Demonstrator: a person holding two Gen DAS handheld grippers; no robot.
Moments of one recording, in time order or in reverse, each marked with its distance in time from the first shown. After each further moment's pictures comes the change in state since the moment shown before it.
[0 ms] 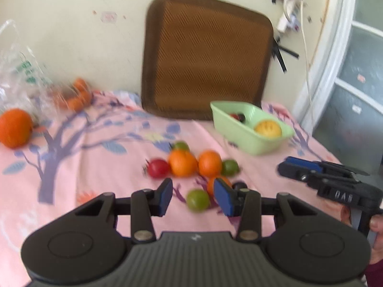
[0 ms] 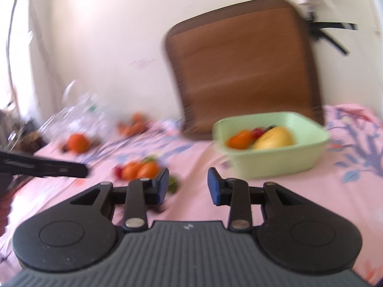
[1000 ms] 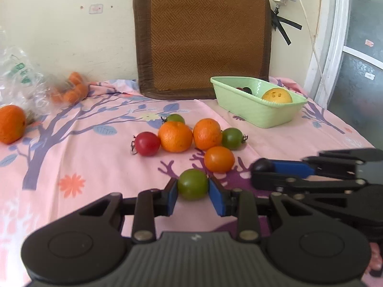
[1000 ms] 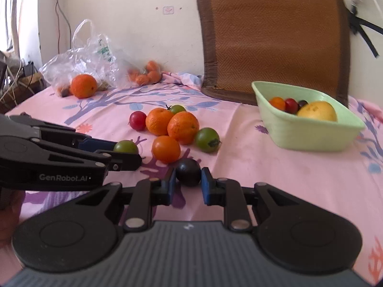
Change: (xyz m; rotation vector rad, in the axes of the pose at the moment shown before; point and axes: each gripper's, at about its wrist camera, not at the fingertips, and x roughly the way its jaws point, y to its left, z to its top) left arm 0.026 -0.028 -0.037 0.092 0.019 0.122; right arm 0.024 0.035 -0.021 -0.081 0.148 -0.088
